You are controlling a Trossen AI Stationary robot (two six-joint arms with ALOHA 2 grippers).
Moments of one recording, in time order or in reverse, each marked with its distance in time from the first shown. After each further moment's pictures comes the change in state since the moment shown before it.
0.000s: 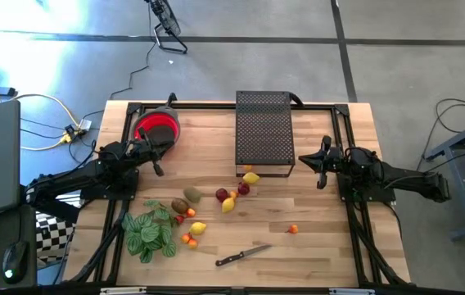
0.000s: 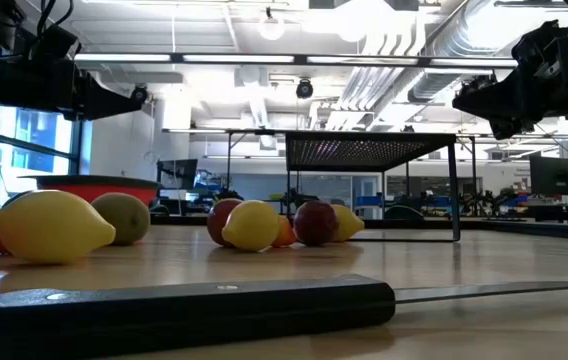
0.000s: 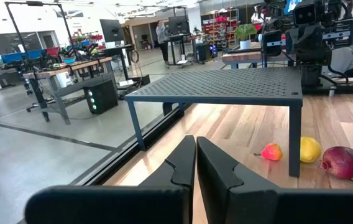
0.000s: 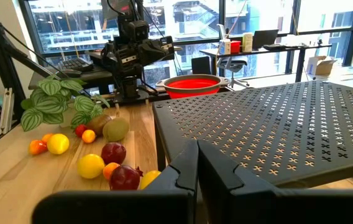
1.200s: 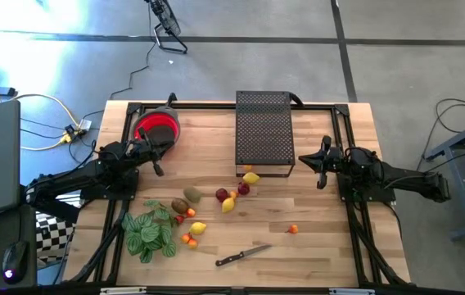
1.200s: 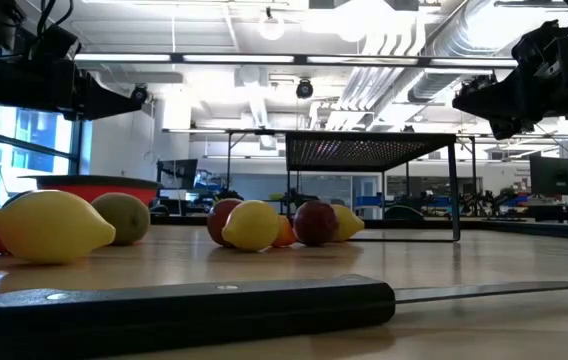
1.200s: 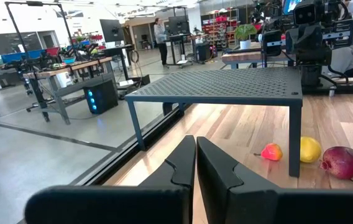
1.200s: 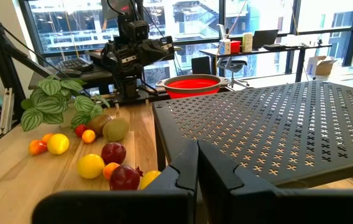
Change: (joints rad) left arm 0.000 0.000 0.000 0.000 0.000 0.000; right arm 0.000 0.000 0.000 0.000 0.000 0.000
